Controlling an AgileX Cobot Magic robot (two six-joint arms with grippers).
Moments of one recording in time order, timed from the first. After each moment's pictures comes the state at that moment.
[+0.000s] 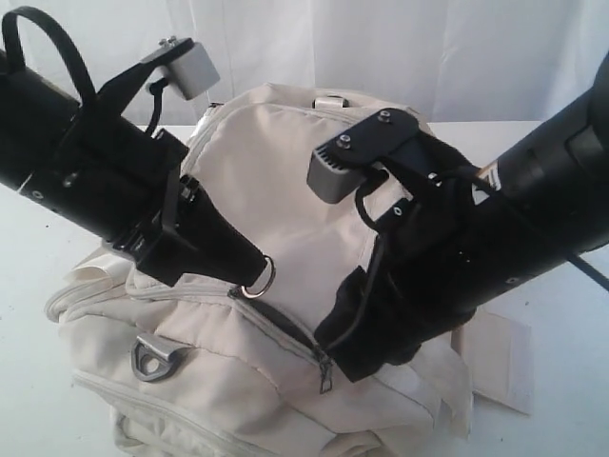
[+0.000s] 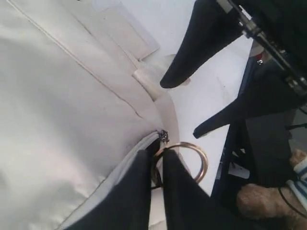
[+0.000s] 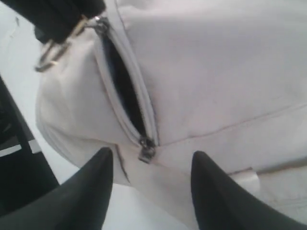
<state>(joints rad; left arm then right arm) -0.56 1.32 -1.09 -0.80 1.02 0.80 0.81 1.26 -0.97 0.42 0.88 -0.42</state>
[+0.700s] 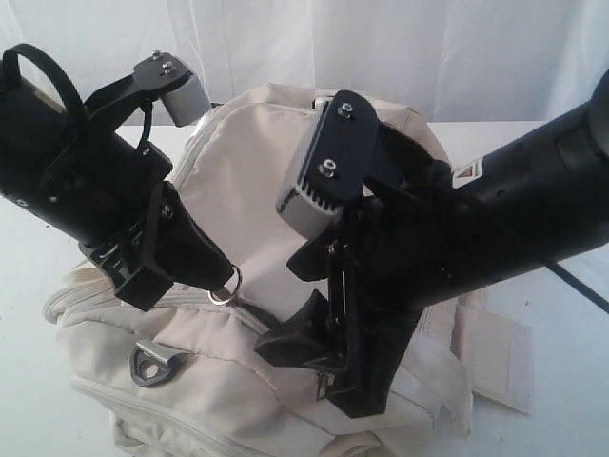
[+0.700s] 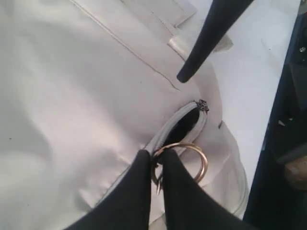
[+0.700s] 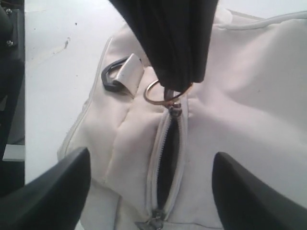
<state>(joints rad) -0.56 1.31 -1.09 -0.62 1.01 0.80 0.81 1.26 -0.91 0.75 0.73 -1.09</state>
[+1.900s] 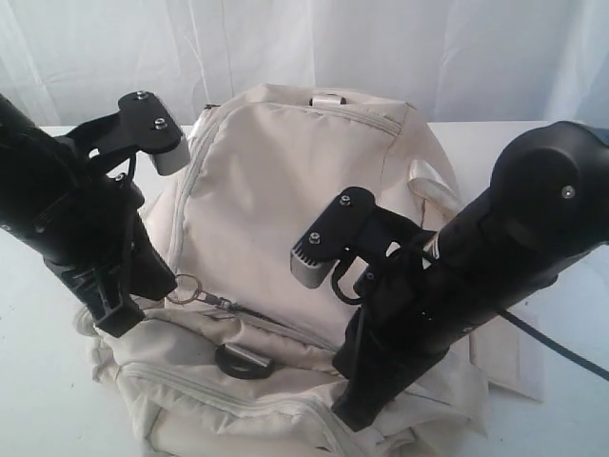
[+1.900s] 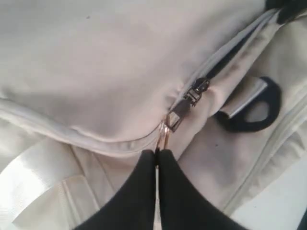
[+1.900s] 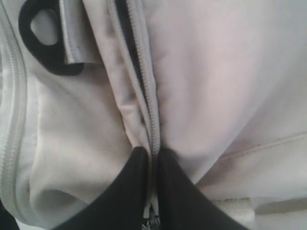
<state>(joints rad) -0.57 1.31 -1.04 -0.29 0.96 0.65 0.81 1.41 -0.86 0.36 0.74 -0.57</state>
